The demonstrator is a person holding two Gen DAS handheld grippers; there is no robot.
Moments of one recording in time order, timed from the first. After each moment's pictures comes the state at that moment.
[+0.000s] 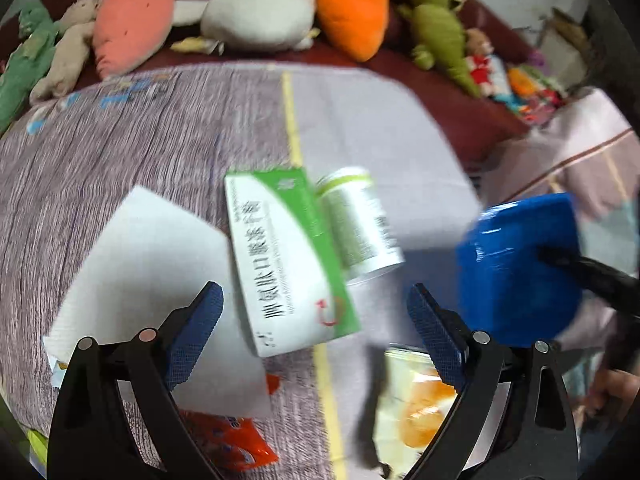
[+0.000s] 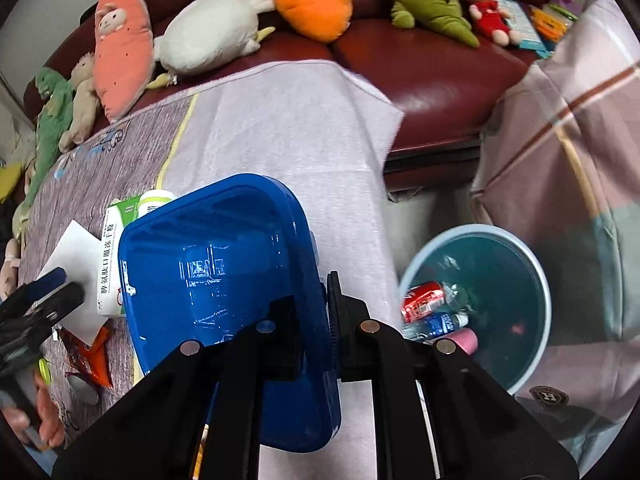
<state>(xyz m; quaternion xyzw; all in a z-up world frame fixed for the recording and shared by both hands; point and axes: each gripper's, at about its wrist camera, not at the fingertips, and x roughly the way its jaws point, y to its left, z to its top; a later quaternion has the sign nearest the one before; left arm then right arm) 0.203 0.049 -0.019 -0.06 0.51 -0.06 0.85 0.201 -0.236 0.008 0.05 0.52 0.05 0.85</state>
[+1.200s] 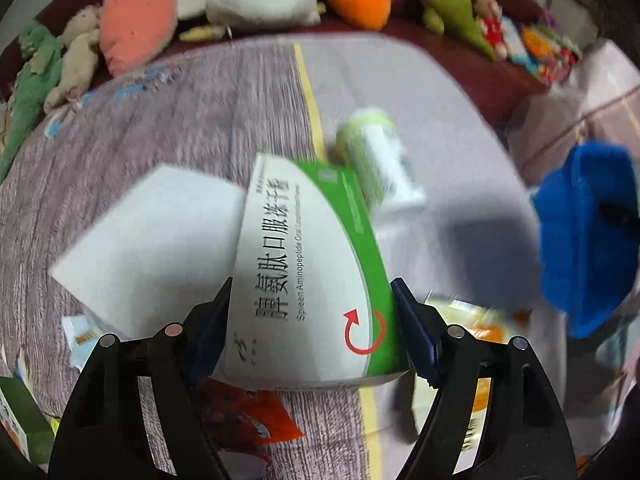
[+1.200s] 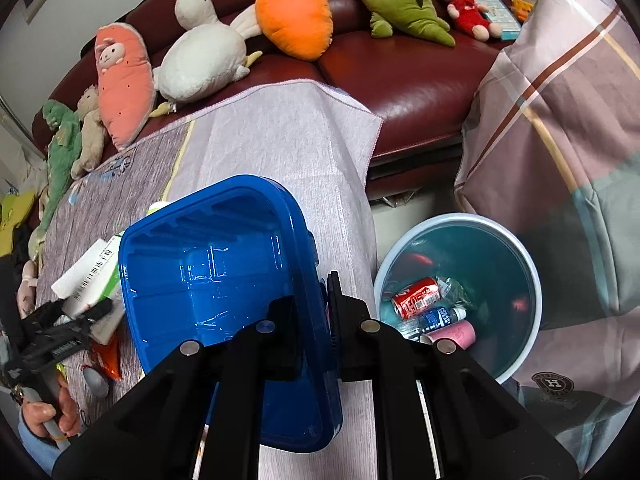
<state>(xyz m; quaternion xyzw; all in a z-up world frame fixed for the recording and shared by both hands) 0.182 0.041 -0.033 0.01 0.54 -0.04 0.84 0.172 -0.271 0.021 0.09 0.50 0.06 0.86</state>
